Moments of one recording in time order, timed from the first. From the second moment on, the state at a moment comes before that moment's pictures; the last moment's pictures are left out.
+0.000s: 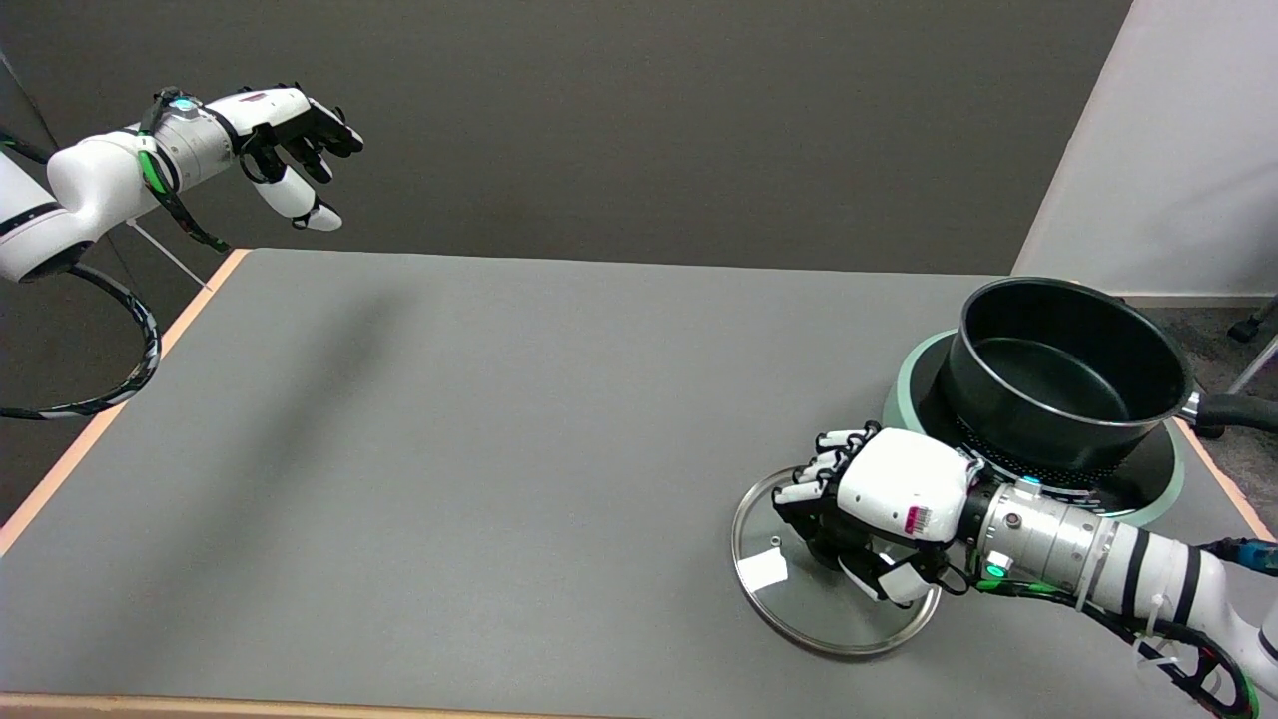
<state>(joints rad) -0.71 -0.78 -1.35 1.84 2.52 -0.43 -1.94</state>
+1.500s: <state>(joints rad) -0.62 -0.71 -1.37 1.86 2.52 -0.47 -1.84</state>
